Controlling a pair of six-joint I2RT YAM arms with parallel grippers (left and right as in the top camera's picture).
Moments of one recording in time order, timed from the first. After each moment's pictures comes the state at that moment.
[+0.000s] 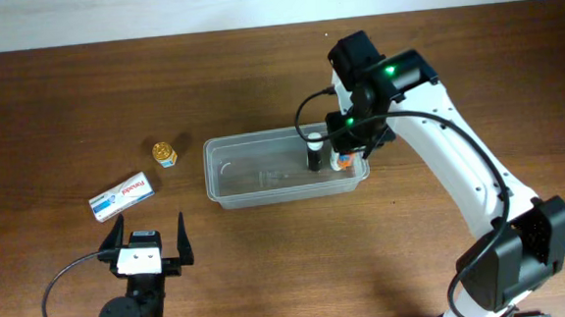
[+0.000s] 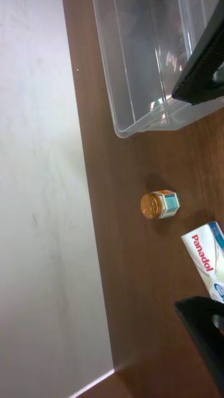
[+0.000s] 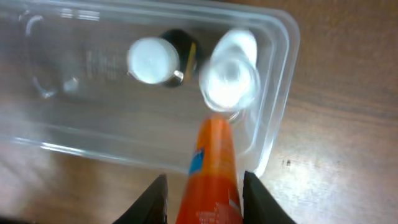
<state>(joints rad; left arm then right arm) 0.12 0.01 0.01 -0.06 0.14 0.13 0.37 1.82 1.72 -1.29 -0.09 0.23</state>
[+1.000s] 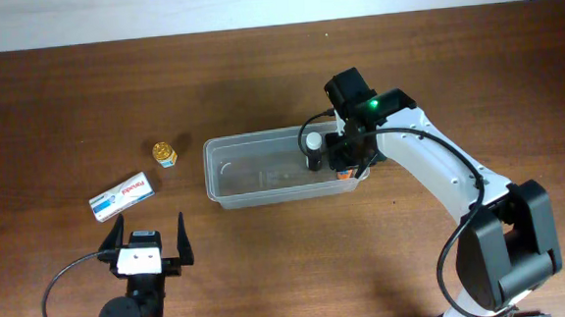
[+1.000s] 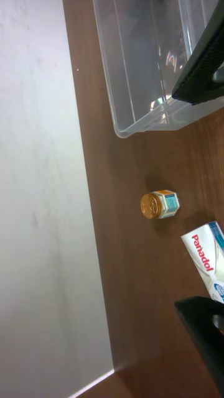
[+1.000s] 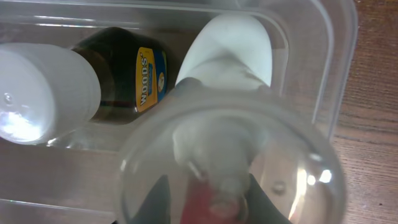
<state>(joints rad) 0.12 0.01 0.01 -0.06 0.14 0.13 0.37 1.82 1.41 -0.96 -0.05 0.29</state>
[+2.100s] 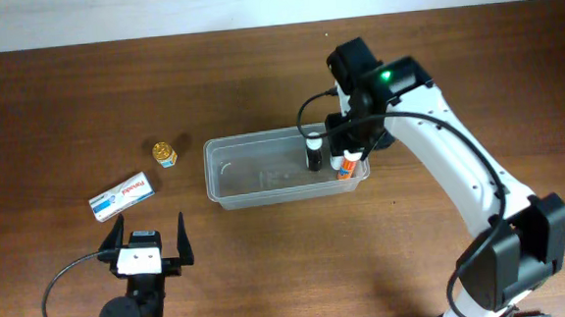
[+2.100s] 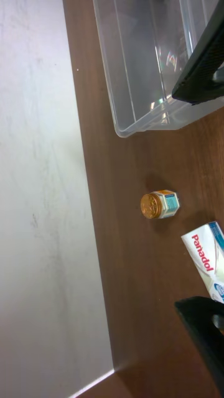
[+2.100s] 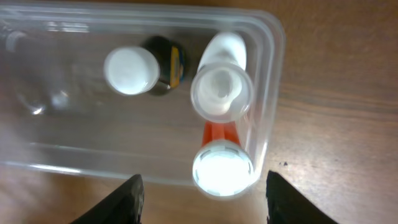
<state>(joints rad) 0.12 0.01 0.01 -0.06 0.14 0.13 0.37 1.82 1.71 -1.28 -0.06 0.29</state>
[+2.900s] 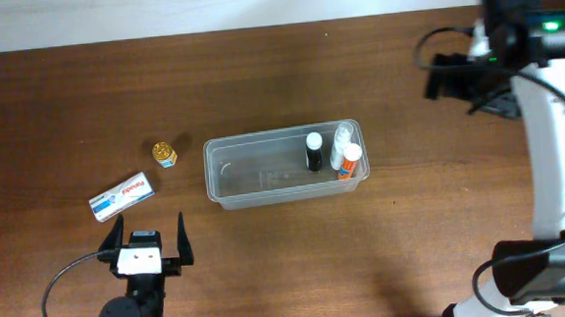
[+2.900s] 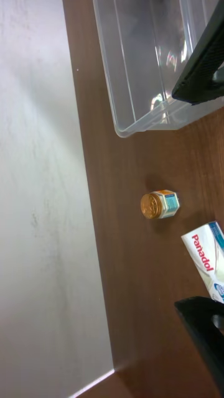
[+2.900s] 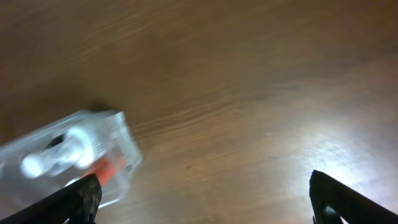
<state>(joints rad) 0.12 0.01 0.01 -0.06 0.14 0.14 -0.10 1.78 2.00 -1.51 0.00 0.29</state>
